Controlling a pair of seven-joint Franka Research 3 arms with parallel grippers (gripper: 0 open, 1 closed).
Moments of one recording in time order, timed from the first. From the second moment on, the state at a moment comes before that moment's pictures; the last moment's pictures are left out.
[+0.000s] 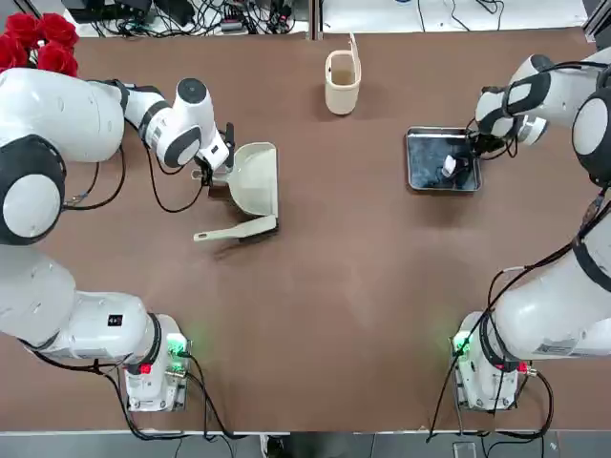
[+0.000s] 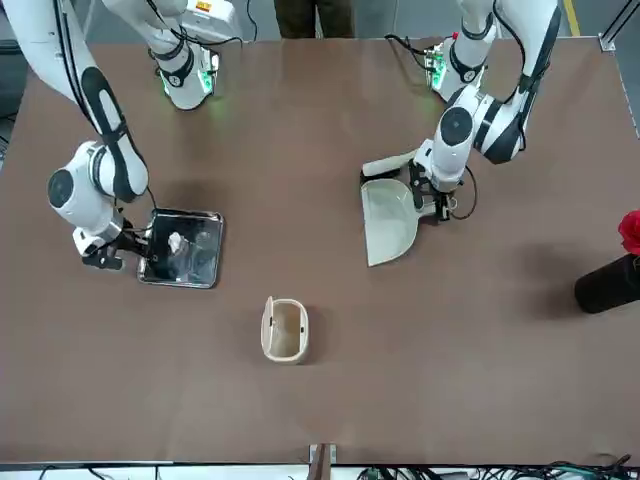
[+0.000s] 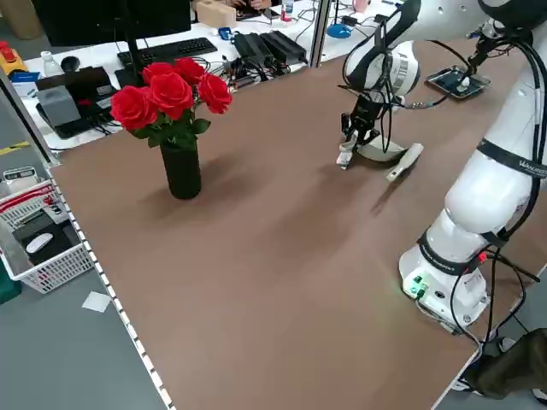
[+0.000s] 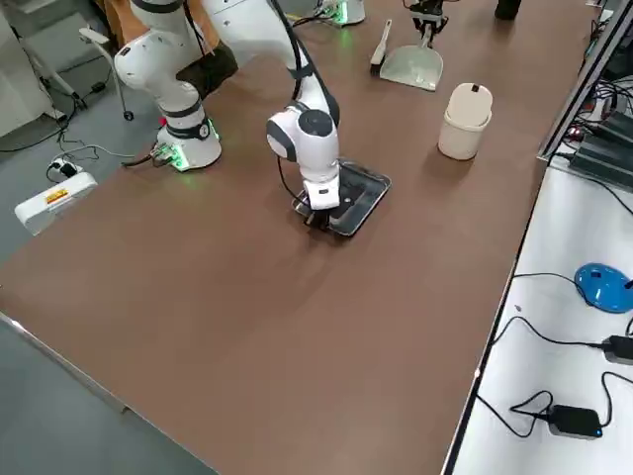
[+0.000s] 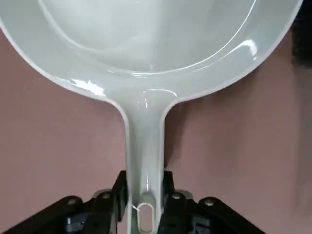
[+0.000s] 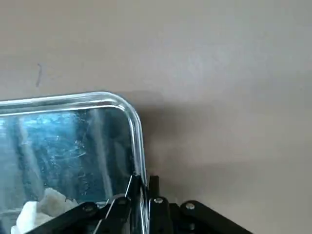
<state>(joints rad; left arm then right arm) -0.02 0.12 -0.39 -2.50 0.38 2.51 0.79 -0.04 0.36 -0.11 -2.30 0.17 2.64 -0.16</state>
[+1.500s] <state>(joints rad) -0.05 0.20 -0.61 -2.20 0.38 2.29 0.62 -0.06 0.34 -0.13 -1.84 0.33 1.90 -0.30</state>
